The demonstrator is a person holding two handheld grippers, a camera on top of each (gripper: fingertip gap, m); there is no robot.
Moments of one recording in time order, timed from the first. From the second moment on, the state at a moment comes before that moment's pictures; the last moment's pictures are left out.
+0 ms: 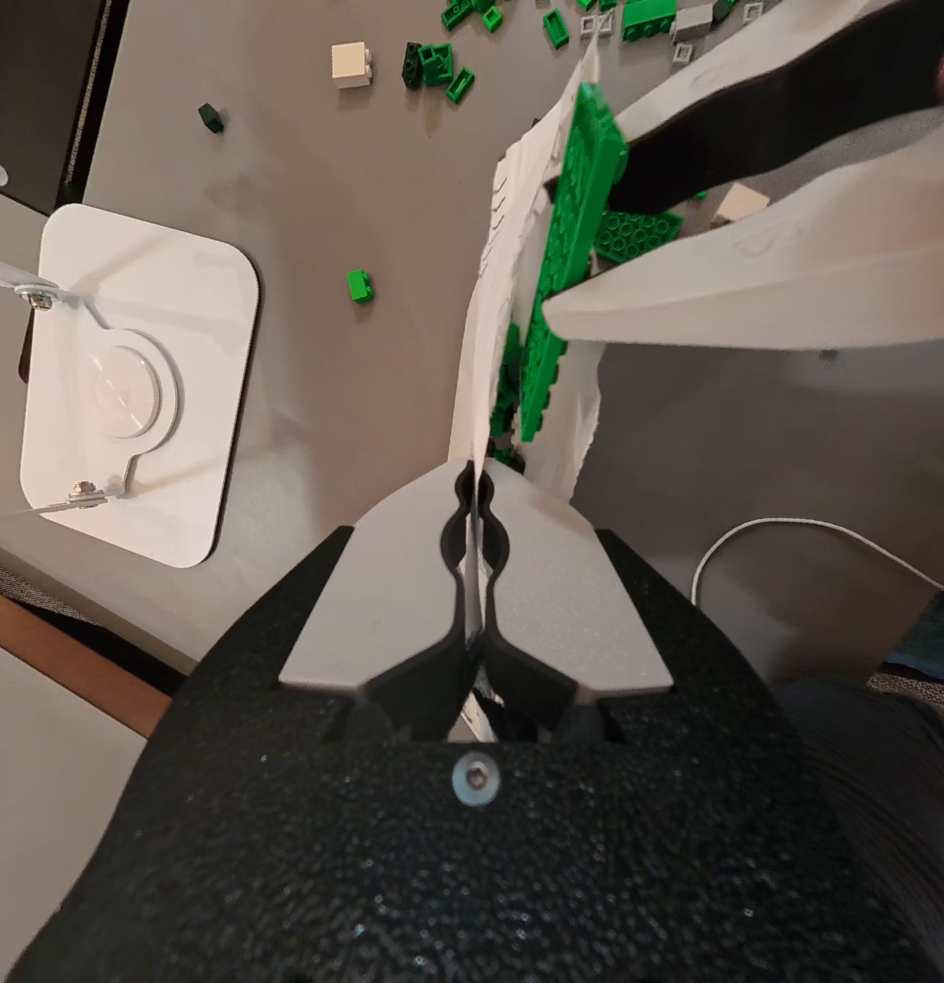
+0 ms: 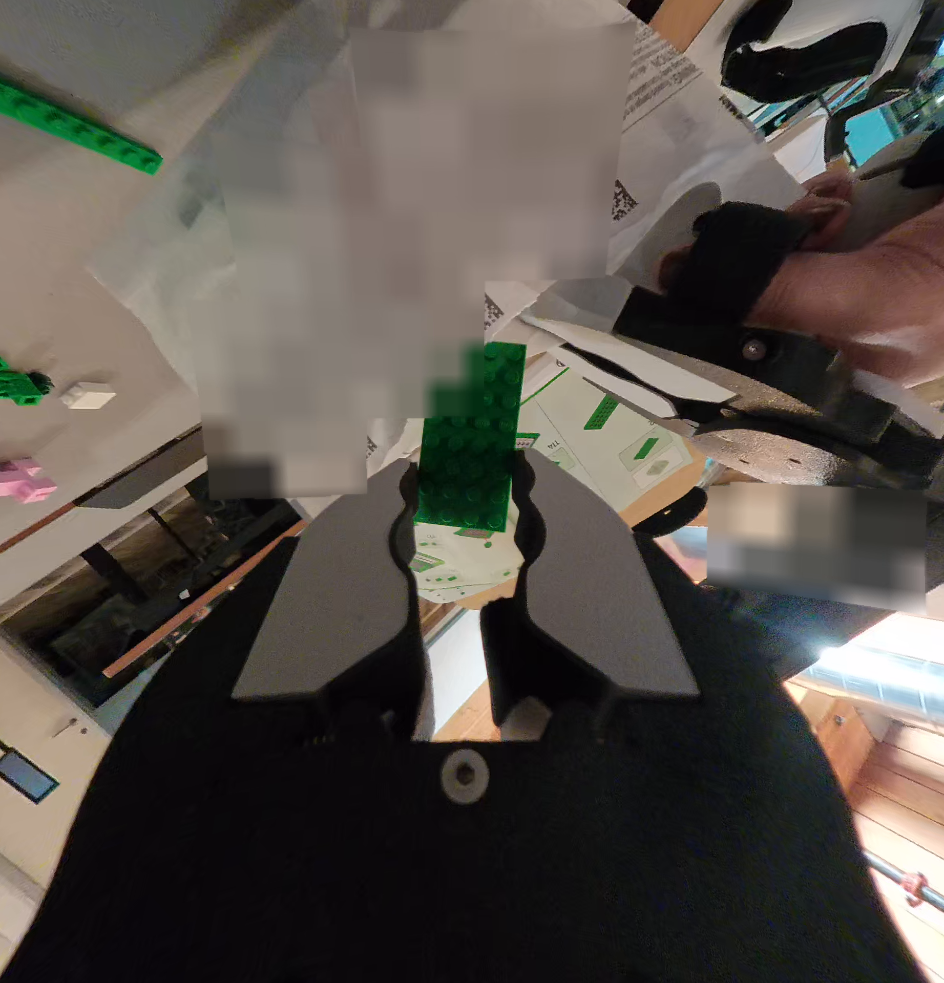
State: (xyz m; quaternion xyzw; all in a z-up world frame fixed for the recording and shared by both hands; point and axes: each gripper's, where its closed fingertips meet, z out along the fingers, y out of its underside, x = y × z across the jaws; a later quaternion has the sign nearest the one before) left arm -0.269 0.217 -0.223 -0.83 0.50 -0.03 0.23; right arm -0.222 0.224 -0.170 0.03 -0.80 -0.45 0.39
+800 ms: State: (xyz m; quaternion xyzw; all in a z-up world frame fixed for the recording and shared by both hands) left arm -0.271 0.215 -0.223 -0.84 0.50 -0.04 0.23; right arm -0.233 0.214 -0.168 0.06 -0.79 -0.42 0.43
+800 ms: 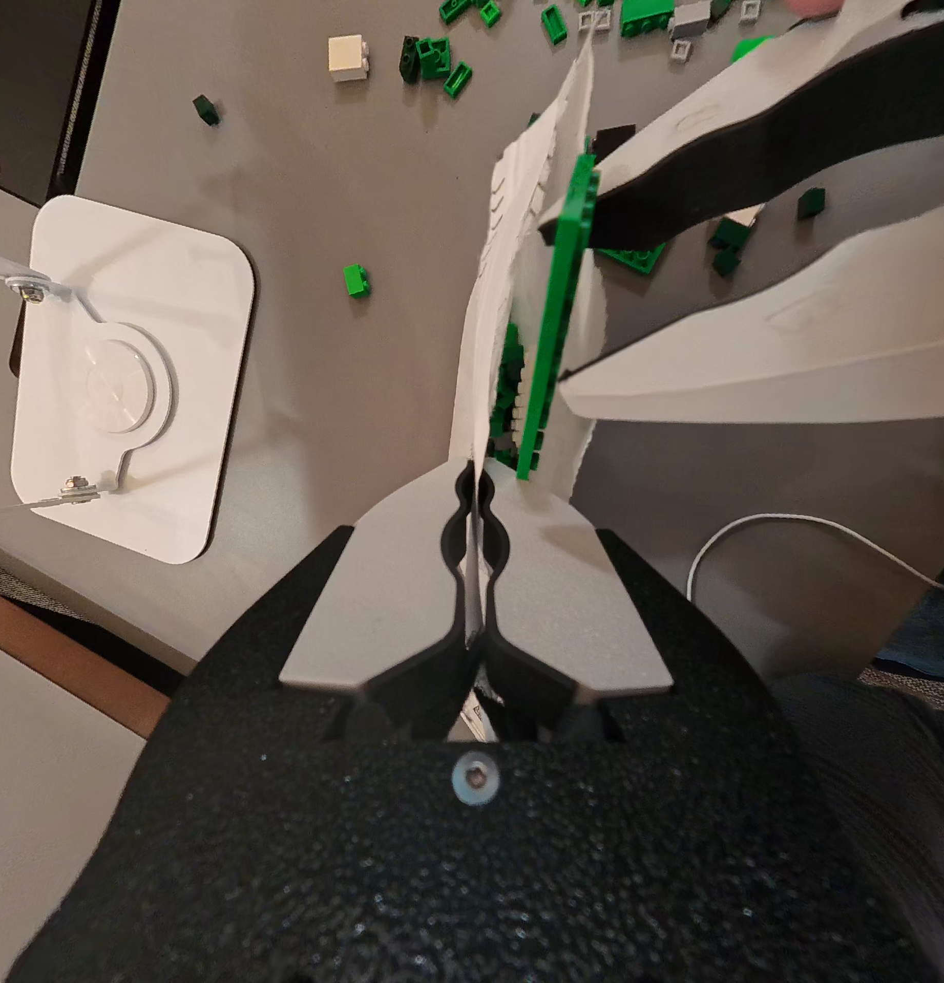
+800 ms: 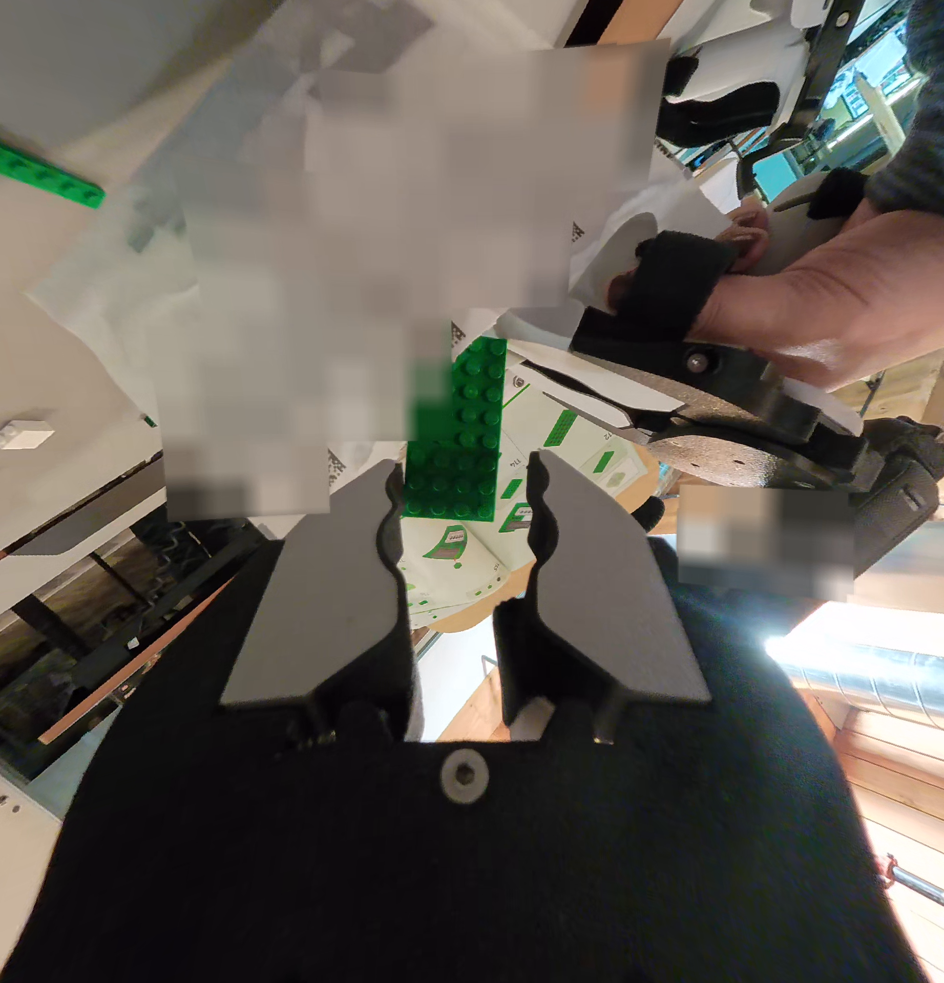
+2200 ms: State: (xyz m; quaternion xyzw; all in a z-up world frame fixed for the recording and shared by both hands) left arm -0.419 0.184 -0.213 -0.95 0.17 0.01 0.24; right arm -0.448 0.358 -0.152 -0.37 -0.60 0.03 0.71
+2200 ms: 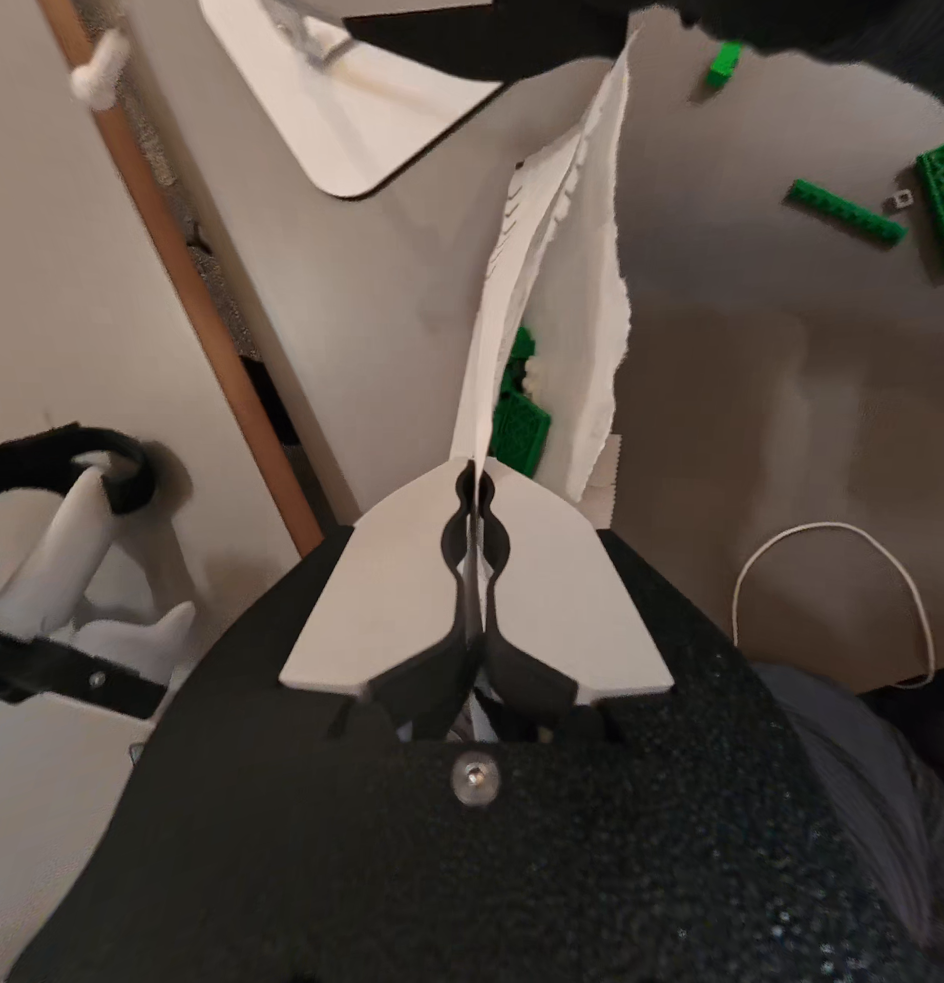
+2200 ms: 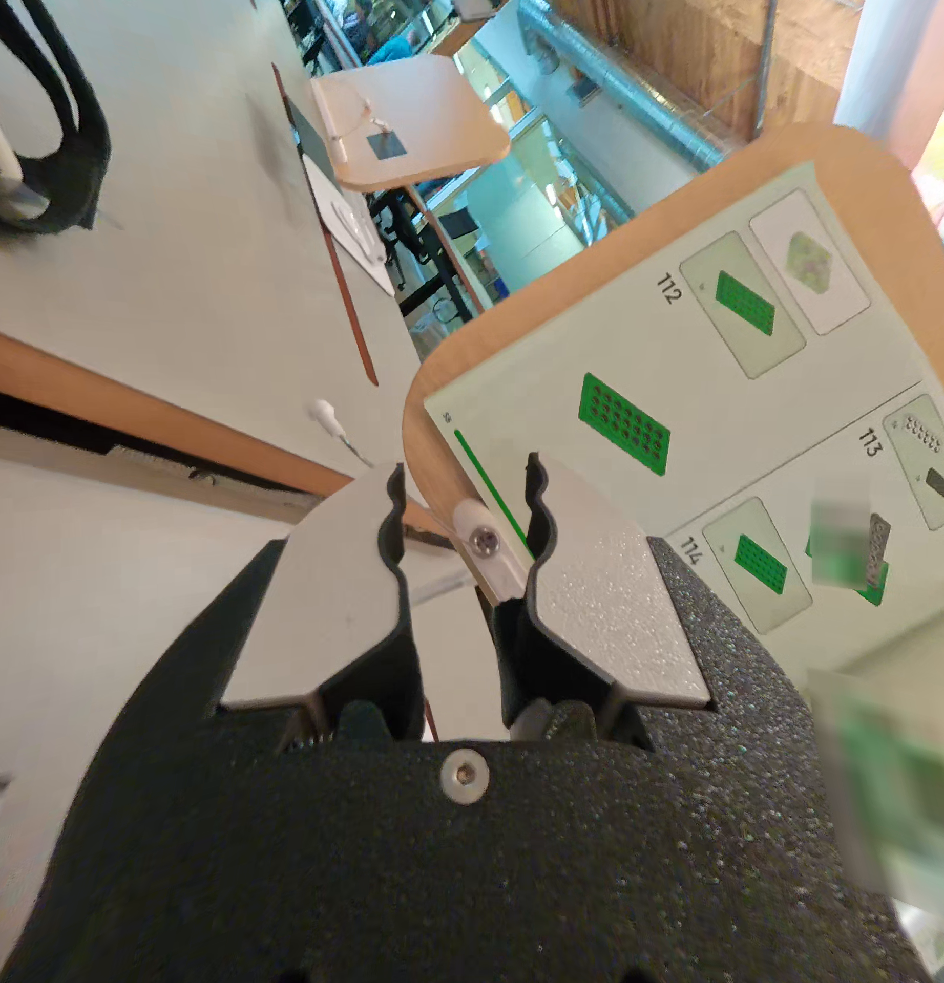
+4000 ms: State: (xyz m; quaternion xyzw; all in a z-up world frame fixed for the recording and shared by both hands) left arm -0.426 0.178 -0.204 -0.95 0.14 0.00 0.28; right arm -0.466 0.364 -0.140 -0.31 -0.66 -0.13 0.68
